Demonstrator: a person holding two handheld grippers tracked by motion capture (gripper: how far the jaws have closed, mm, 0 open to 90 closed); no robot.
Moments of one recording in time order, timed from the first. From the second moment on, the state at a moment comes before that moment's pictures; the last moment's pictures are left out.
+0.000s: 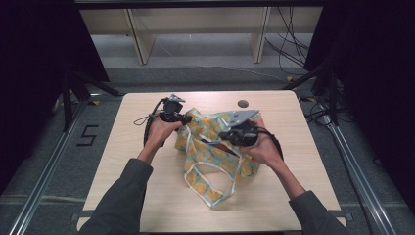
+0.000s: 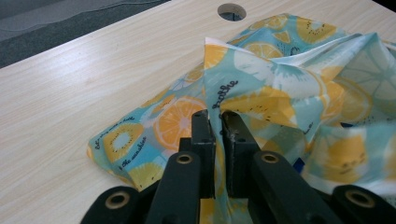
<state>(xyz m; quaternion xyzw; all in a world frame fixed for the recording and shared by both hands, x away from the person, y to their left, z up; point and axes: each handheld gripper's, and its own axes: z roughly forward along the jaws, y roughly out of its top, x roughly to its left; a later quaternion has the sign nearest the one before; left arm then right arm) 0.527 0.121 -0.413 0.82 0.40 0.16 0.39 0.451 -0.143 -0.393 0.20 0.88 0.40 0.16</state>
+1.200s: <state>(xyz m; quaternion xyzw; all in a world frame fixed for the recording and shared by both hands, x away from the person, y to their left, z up) 0.451 0.056 -0.375 0.88 0.25 0.17 0.37 0.537 -0.242 -0.465 0.49 0.78 0.34 0.17</state>
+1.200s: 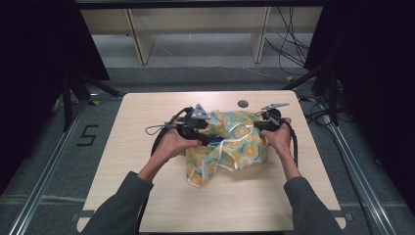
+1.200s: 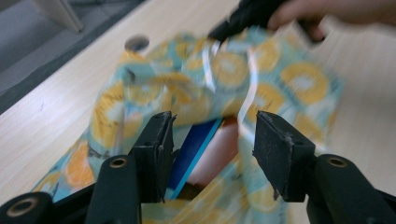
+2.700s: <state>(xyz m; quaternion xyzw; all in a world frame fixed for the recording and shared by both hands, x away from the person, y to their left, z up) 0.502 0.087 -0.403 0.86 0.29 0.06 0.41 0.486 -0.191 -0.436 0.34 0.86 0.37 0.14</state>
